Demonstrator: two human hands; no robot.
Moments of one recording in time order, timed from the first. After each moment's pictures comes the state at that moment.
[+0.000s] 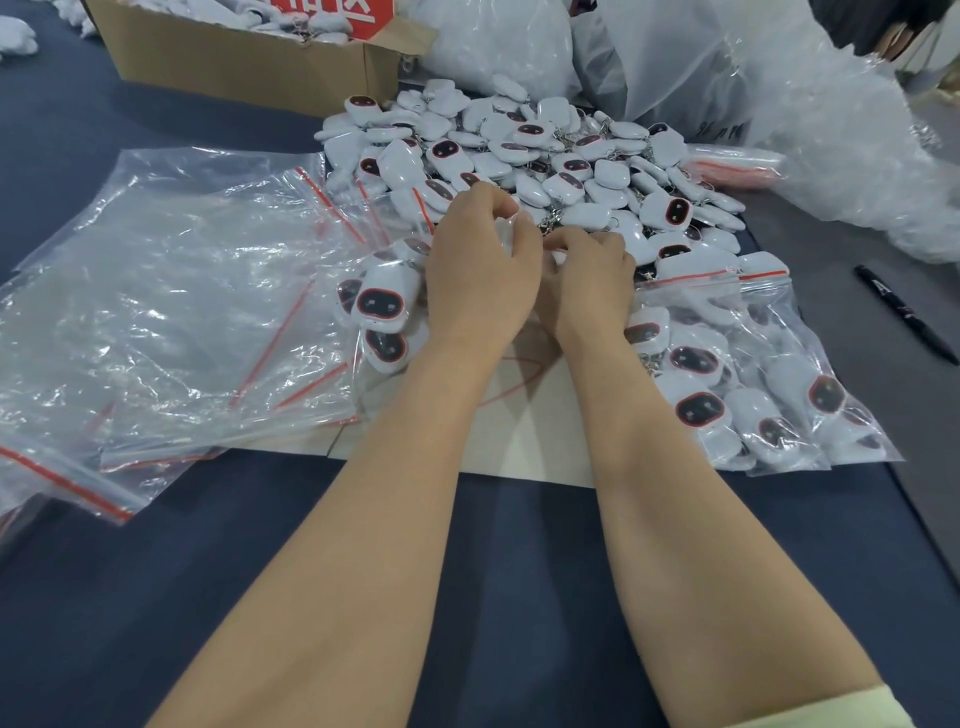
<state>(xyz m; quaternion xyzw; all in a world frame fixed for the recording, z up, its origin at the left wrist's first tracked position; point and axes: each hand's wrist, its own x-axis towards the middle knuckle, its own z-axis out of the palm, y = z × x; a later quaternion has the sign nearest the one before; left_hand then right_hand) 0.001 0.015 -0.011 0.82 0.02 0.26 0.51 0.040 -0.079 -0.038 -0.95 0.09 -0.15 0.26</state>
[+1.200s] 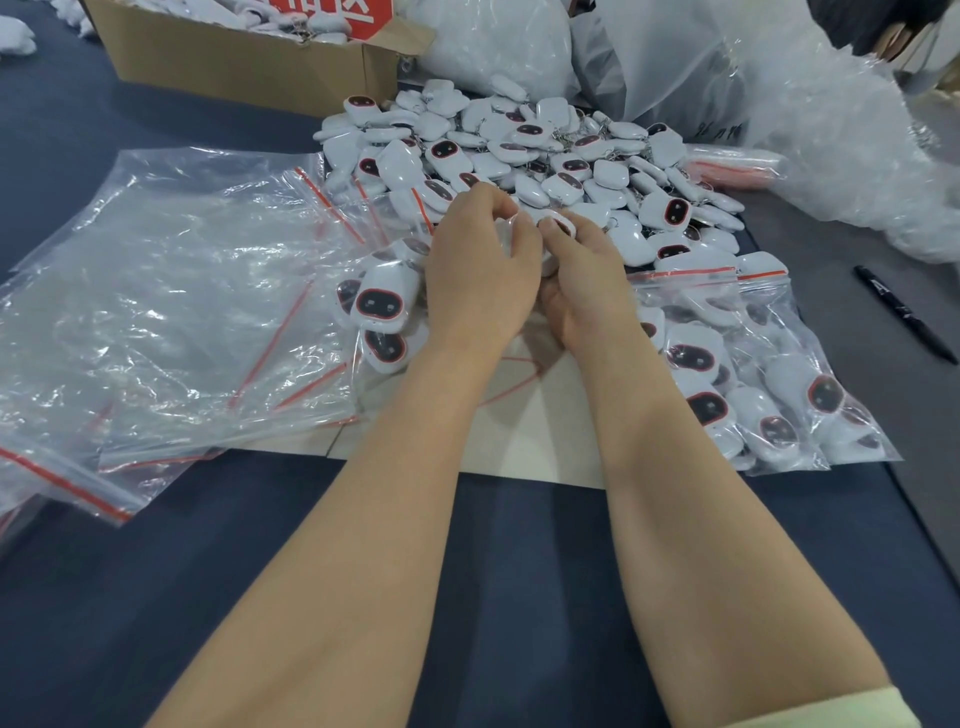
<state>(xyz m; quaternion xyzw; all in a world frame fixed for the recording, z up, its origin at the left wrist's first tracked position) 0.002 0.015 -0.012 0.82 0.02 0.27 0.51 0.035 -0.068 -0.023 -0.61 0.08 -0.04 0.78</state>
